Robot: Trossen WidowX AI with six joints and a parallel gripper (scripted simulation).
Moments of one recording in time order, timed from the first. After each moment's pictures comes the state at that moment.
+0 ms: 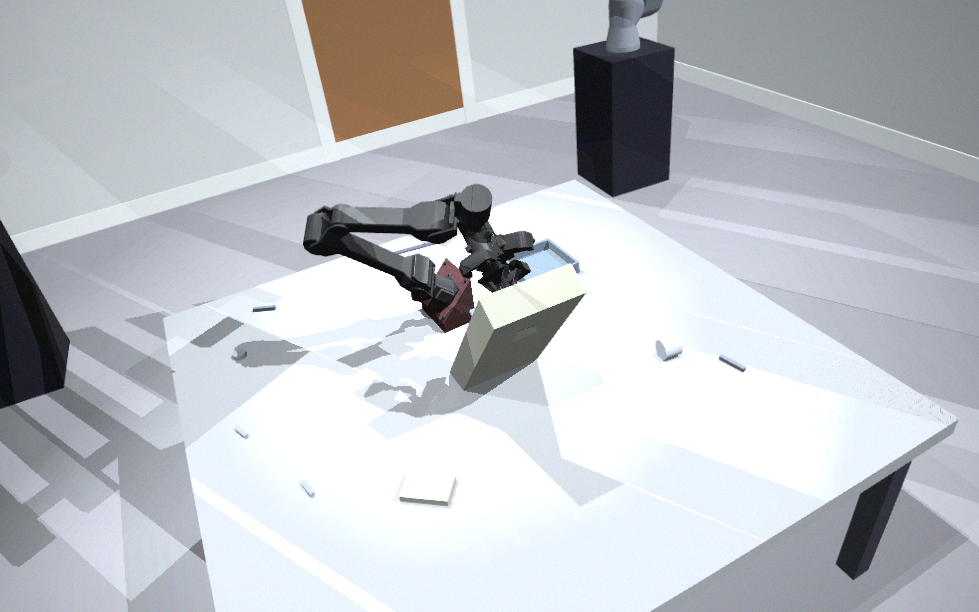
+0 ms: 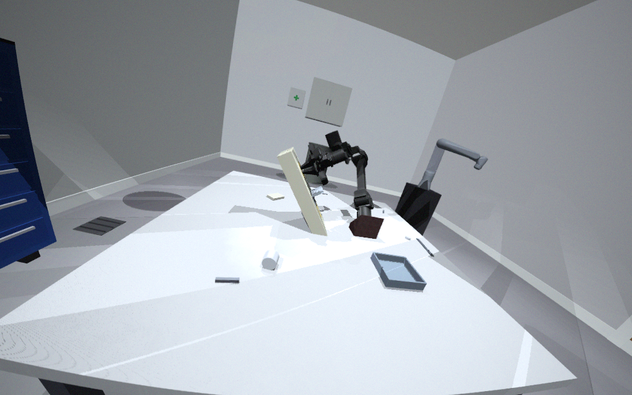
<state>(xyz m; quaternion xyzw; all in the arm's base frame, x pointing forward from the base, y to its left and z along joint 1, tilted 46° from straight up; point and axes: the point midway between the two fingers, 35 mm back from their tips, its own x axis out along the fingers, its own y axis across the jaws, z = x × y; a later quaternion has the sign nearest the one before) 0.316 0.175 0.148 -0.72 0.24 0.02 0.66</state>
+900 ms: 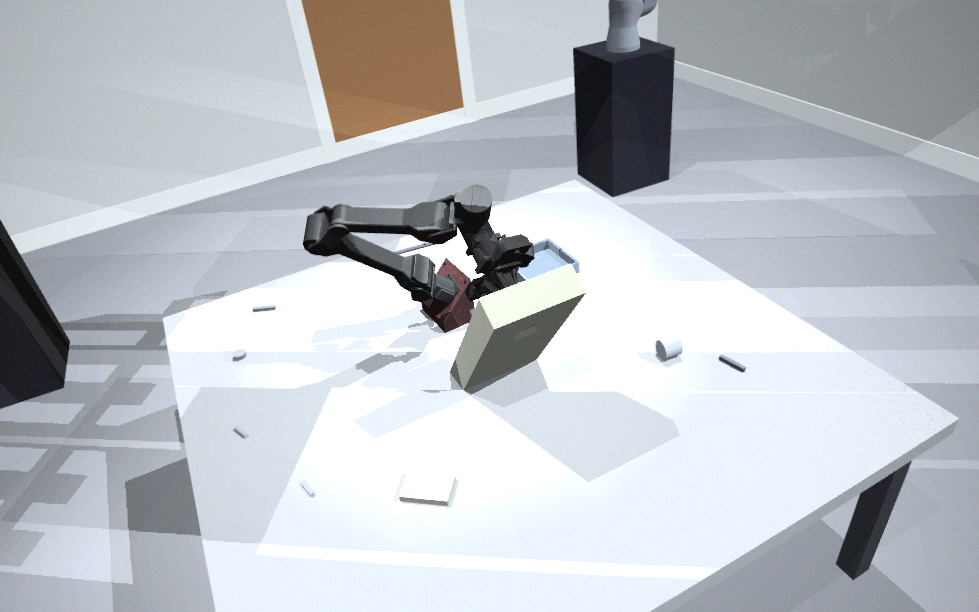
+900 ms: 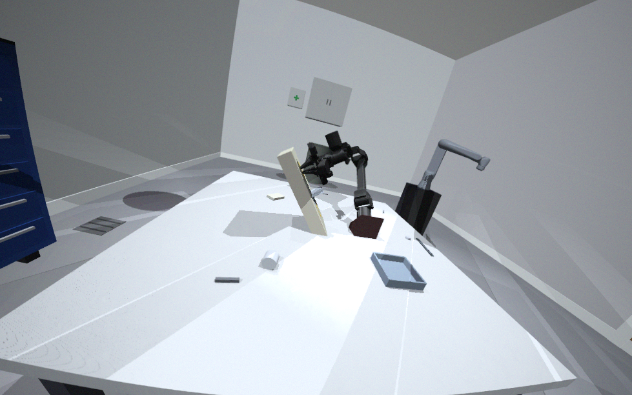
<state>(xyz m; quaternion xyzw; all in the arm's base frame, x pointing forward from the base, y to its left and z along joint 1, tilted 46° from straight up) 0.316 0.174 0.147 -0.94 0.20 0.13 0.26</state>
